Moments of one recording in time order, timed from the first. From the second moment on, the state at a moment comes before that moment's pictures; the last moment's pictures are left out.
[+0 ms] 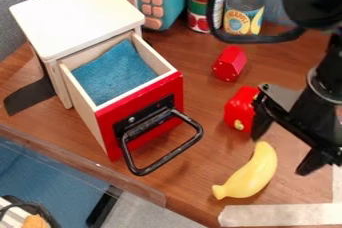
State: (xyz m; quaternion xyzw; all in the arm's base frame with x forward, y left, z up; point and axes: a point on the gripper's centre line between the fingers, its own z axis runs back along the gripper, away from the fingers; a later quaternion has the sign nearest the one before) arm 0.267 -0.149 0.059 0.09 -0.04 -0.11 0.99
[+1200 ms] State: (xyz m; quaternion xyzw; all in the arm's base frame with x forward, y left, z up) arm 0.258 -0.141 0.019 0.06 0.00 -0.11 0.99
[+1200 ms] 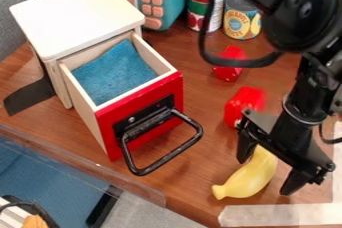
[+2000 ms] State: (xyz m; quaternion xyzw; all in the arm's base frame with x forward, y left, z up) arm 0.261 -0.133 0.028 0.04 0.00 -0.09 1.00
